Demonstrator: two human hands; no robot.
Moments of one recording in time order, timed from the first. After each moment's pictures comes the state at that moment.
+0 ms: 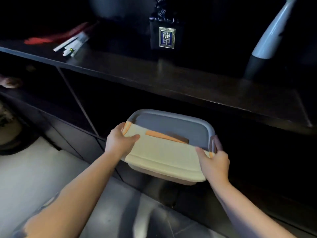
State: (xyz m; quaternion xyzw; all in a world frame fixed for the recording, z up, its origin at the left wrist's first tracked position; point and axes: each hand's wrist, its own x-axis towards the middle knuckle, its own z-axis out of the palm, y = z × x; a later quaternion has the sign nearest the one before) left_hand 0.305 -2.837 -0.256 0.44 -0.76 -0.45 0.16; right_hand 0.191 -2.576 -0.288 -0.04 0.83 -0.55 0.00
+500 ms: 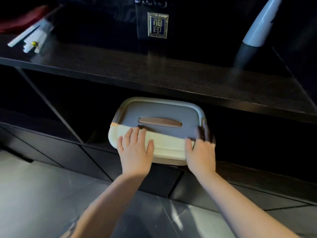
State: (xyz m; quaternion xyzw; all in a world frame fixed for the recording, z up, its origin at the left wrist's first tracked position) left_hand 0.295 -2.784 -0.274 0.24 -0.94 -0.15 0.16; right_hand 0.213 -2.621 -0.270 -0.10 0.97 -0.21 -0.05
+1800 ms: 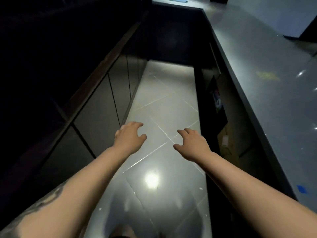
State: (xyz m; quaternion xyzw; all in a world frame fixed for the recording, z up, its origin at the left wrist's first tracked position) left_hand 0.343 -1.929 -0.260 -0.57 -0.79 -0.18 -0.18; right_hand 0.551 -1.873 -0.258 0.56 0.82 -0.12 0.04
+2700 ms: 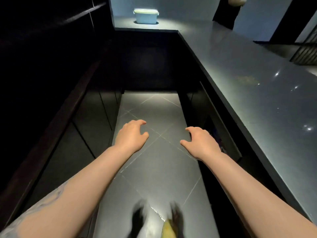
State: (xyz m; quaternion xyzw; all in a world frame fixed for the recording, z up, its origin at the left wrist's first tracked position) left_hand 0.239 -1.209 -0.222 -0.64 -0.72 -0.20 -0.16; right_hand 0.459 -1.198 -0.220 0.67 0.73 -0.14 -0.07
